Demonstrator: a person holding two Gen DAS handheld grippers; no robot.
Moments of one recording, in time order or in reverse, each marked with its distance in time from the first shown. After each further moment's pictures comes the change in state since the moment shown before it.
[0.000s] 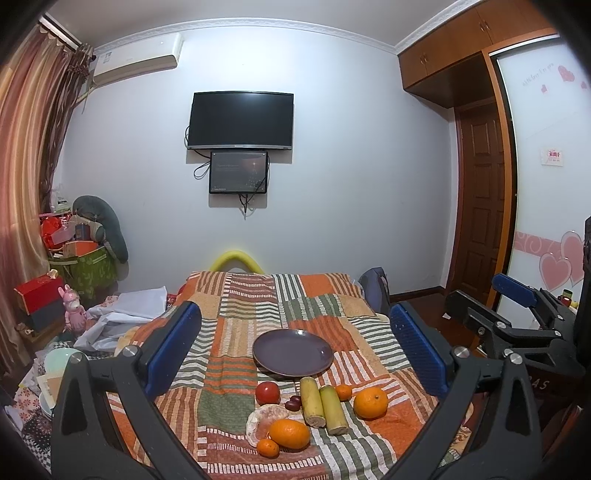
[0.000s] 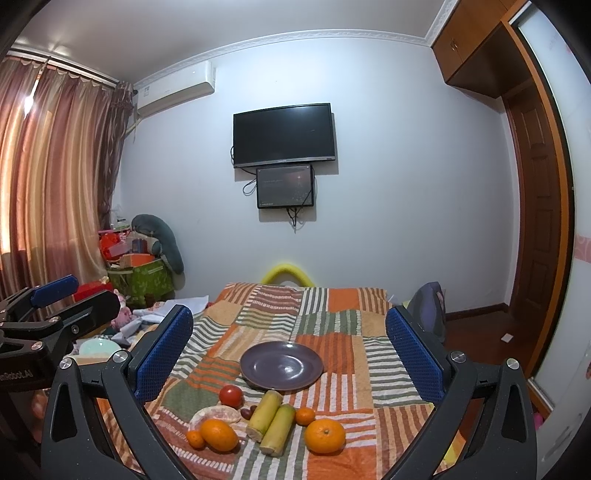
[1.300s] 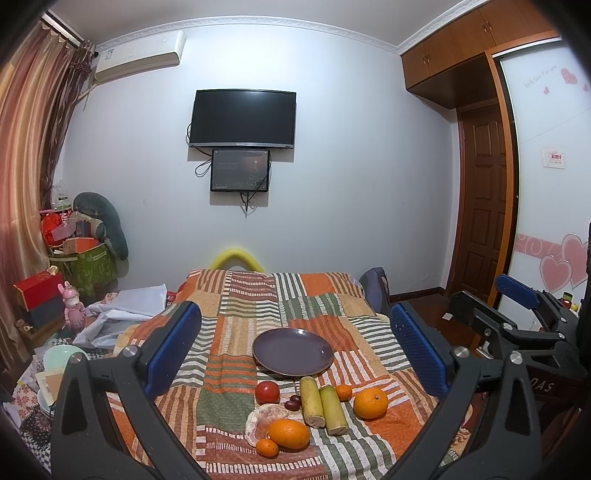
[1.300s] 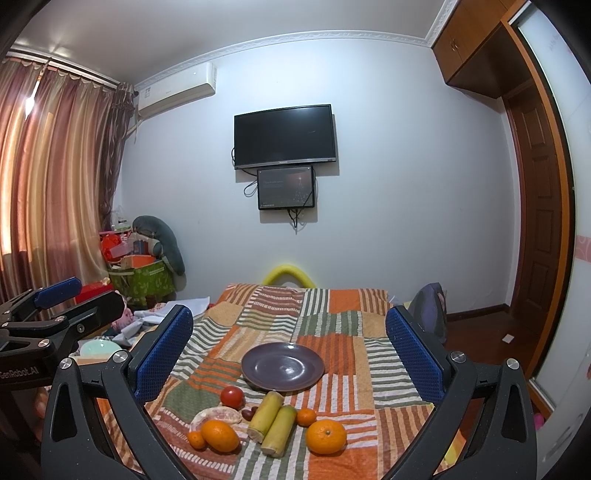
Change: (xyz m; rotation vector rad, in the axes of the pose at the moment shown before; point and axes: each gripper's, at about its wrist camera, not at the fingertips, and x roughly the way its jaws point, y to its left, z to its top) left arm 0.002 0.004 -0.001 -0.008 0.004 -0.001; right arm 0.001 0.002 0.003 -0.001 -0.003 0.001
